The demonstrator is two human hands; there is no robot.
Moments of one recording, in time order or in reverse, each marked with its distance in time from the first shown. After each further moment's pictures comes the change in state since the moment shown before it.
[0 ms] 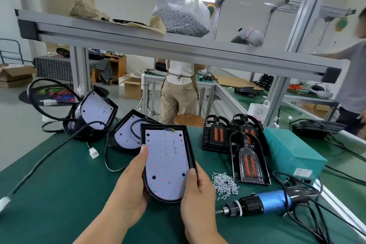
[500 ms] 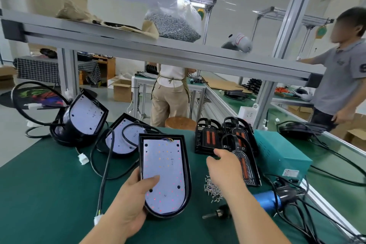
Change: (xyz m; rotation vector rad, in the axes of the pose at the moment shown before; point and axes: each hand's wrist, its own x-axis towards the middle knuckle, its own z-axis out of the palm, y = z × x) left_hand 0.004 -0.016 -0.006 0.004 0.006 -0.065; right_hand 0.084 -0.035 -0.058 -0.670 0.009 0.122
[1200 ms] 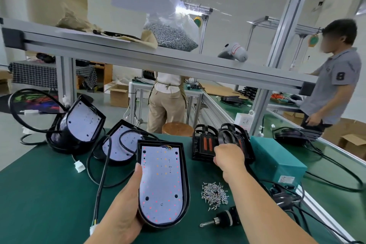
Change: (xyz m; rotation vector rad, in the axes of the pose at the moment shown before) left_hand -0.009 0.014 0.009 -0.044 -0.067 -0.065; right_hand 0.053 -0.013 -0.014 0.118 0.110 0.096
